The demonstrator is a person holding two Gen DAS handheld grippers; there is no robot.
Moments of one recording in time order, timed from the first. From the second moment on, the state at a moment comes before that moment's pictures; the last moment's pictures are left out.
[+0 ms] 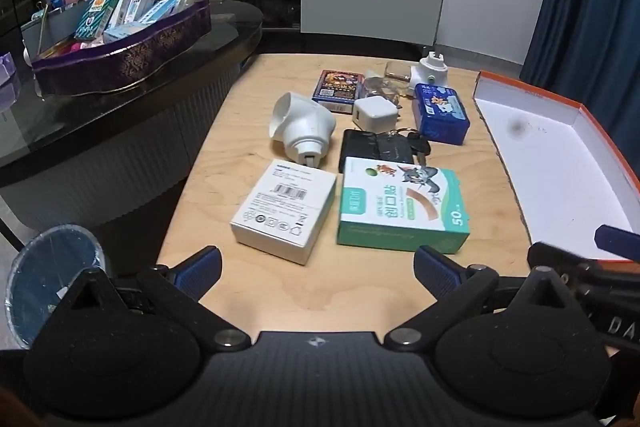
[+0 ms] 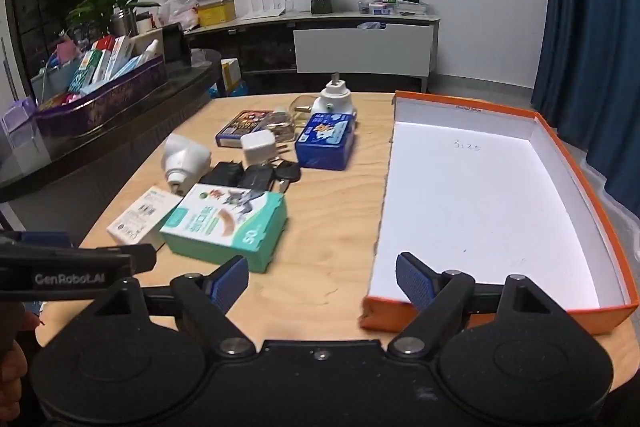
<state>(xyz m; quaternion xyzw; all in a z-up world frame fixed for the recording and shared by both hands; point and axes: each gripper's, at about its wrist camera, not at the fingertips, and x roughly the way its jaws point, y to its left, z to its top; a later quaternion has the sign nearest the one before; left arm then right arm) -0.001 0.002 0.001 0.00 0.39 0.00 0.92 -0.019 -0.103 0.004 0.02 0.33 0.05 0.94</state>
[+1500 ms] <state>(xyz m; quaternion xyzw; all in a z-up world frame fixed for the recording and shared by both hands) 0.004 0.020 -0.006 0.04 0.38 0.01 0.93 -0.035 -0.085 0.023 0.01 0.37 0.07 0.93</state>
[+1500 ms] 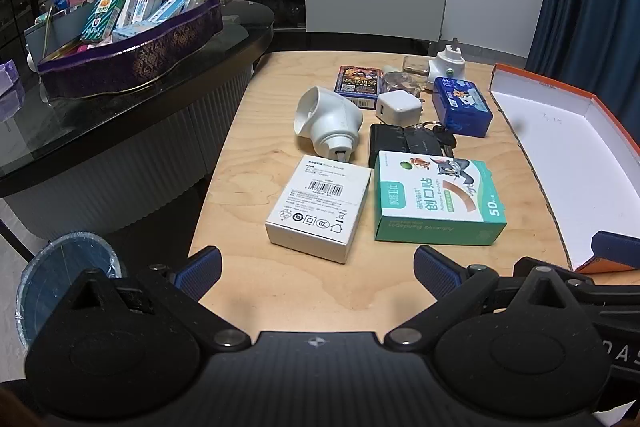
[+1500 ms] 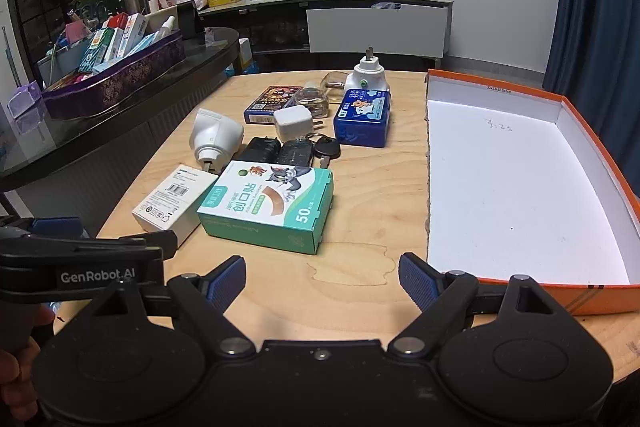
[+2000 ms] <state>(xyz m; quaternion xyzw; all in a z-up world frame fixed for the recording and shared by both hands) 0.005 0.020 -0.008 0.02 0.39 0.00 0.92 -0.033 -0.085 0.021 0.01 0.37 0.07 0.93</state>
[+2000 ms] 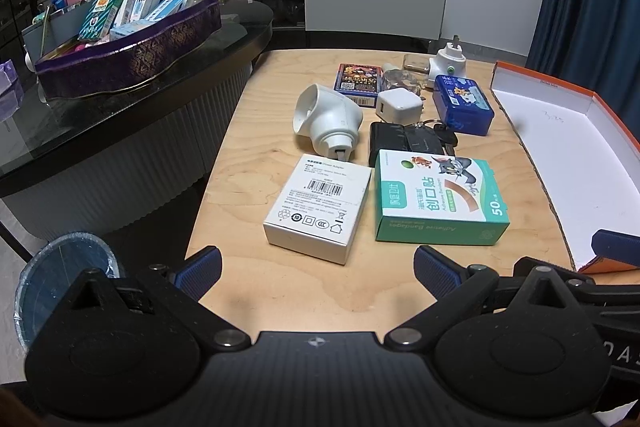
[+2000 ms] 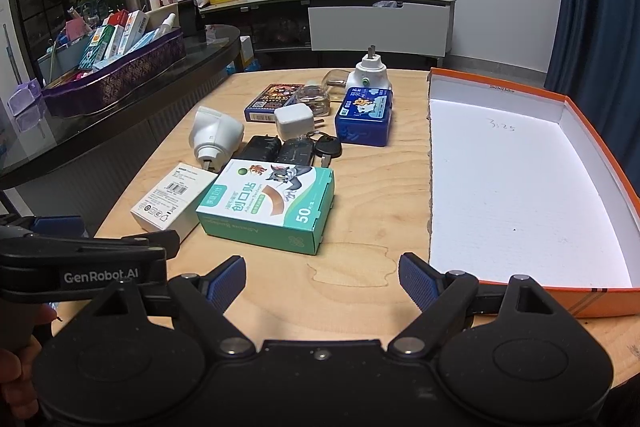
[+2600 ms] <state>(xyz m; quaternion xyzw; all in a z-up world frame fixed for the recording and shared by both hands) 0.058 0.043 -0.027 0.05 0.43 -0.06 0.90 0.001 -0.093 0.025 -0.11 0.34 0.24 0.90</state>
